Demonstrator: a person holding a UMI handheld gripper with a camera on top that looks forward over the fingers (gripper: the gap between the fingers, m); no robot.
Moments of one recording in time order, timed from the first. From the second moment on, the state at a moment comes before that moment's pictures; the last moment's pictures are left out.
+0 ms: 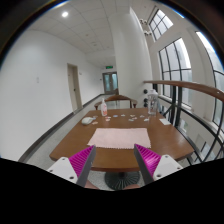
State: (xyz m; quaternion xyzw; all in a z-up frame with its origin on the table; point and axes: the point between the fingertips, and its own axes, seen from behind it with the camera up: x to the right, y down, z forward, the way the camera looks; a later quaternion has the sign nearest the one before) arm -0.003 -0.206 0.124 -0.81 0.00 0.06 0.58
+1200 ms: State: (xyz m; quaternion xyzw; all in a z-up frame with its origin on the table) arm -0.117 0.042 0.049 -0.85 -0.05 0.05 0.51
